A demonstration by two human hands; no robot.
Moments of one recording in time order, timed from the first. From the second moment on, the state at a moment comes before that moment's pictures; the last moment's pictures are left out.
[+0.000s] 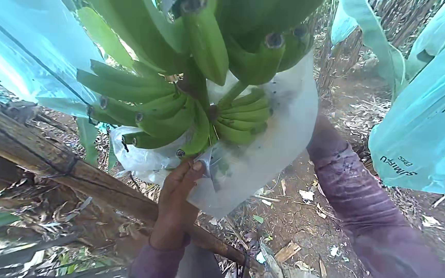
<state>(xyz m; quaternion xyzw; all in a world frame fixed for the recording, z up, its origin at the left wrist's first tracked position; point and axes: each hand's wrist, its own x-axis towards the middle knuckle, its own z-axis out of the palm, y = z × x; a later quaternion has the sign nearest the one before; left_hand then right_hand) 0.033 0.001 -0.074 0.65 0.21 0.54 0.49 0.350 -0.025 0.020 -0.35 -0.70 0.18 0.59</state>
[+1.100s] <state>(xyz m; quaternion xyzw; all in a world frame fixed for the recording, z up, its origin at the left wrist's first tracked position) 0.025 -0.028 -0.058 0.54 0.21 0.60 0.55 0.341 -0.001 0.075 -0.17 -0.88 0.25 0.37</state>
